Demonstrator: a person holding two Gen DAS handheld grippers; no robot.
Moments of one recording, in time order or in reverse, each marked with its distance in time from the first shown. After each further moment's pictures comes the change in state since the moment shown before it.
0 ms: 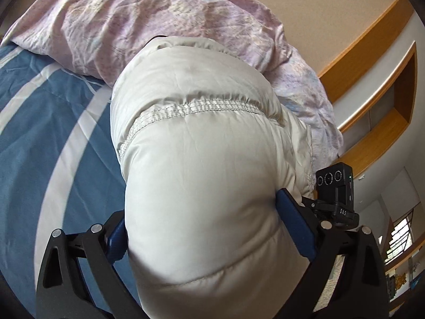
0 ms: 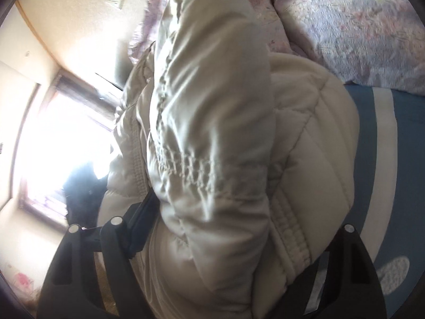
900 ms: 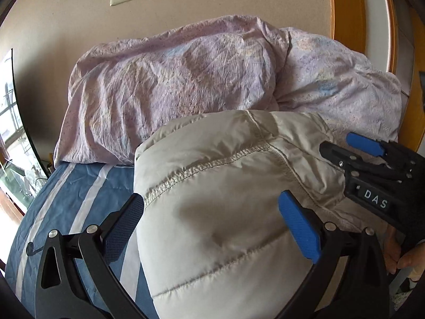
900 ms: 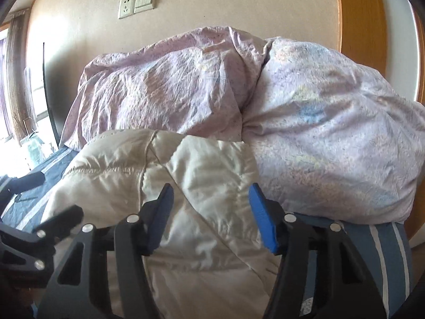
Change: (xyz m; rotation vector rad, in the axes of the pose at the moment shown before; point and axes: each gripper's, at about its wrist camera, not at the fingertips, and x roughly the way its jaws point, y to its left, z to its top) left arm 0.015 -0.082 0.000 0.449 -0.155 0.524; right arm -0.014 0.124 -0.005 -0.410 -0.483 -0.738
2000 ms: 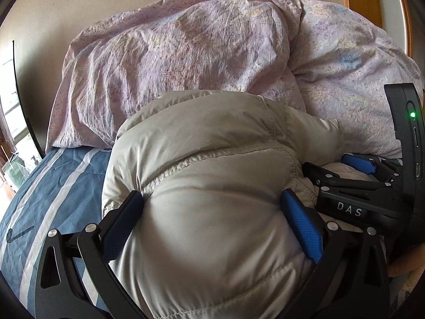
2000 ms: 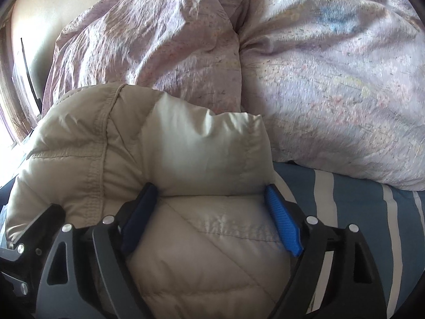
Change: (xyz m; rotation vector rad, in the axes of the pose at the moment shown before) left arm 0.069 -0.024 -0.032 0.003 -0.001 0.085; right arm 0.105 -0.022 -0.056 0.108 0.202 0.055
